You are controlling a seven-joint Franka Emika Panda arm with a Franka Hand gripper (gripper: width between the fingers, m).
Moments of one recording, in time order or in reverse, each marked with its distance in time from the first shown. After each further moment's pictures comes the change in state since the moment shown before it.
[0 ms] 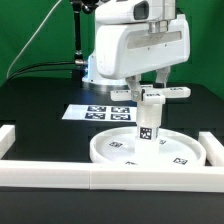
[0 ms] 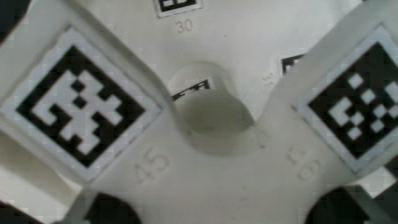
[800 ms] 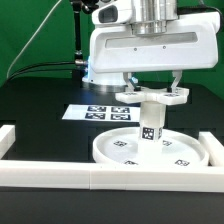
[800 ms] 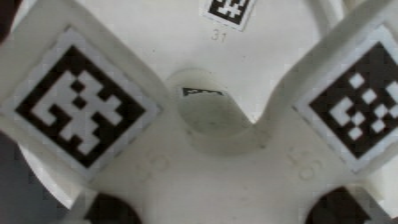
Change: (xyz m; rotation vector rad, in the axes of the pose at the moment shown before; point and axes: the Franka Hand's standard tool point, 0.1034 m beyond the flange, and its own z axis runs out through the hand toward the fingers) arm 0.005 -0.004 0.001 0.017 0.060 0.957
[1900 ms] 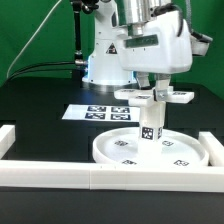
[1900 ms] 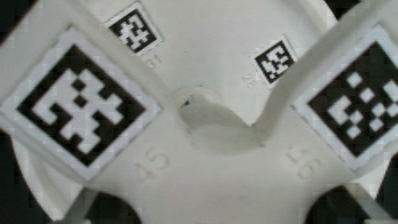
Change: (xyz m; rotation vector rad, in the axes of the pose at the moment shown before) arm -0.001 0.000 0.002 0.064 0.011 1.060
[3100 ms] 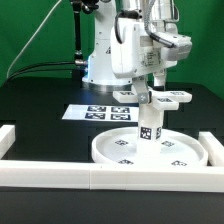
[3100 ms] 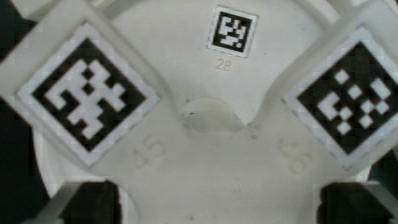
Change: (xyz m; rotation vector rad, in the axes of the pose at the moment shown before) arm 0.002 -0.002 0.000 0.017 -0.009 0.673
